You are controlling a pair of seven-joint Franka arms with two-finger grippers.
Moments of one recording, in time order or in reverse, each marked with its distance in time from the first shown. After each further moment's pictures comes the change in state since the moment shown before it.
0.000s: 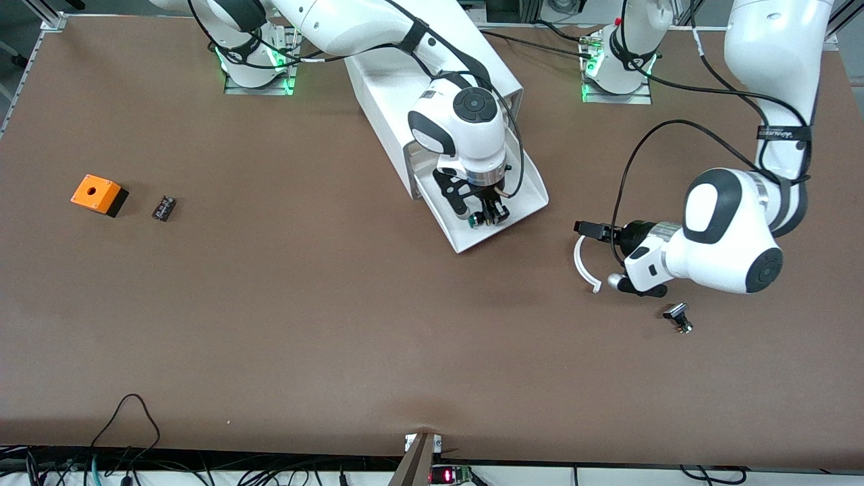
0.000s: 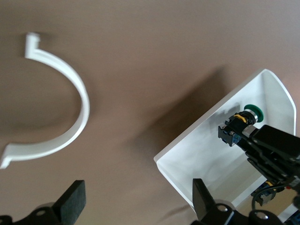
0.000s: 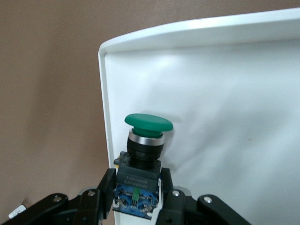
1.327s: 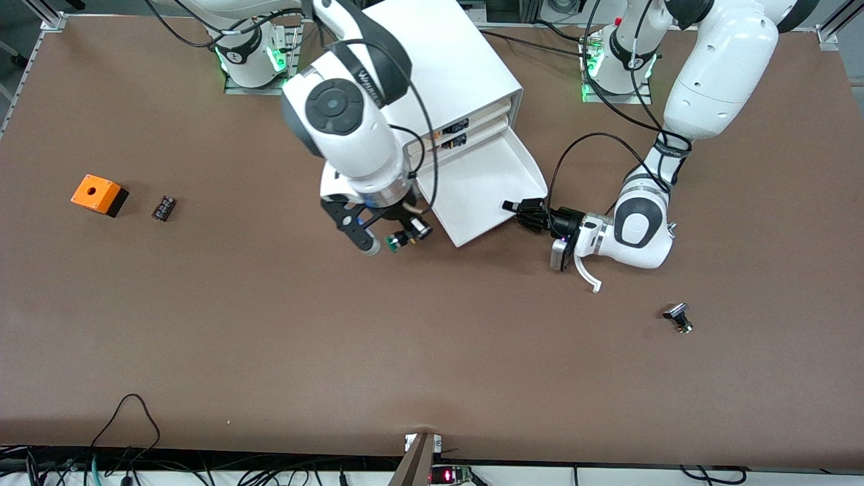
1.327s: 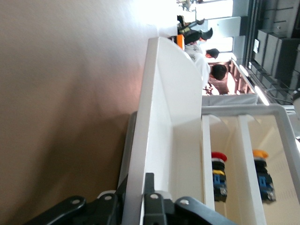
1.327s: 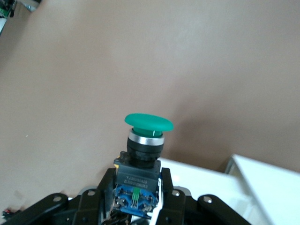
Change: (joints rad) left arm 0.000 0.199 -0.059 -0.381 -0.827 0.145 1.032; right arm -0.252 -0.267 0.009 -0.007 0.163 -0.301 -0.533
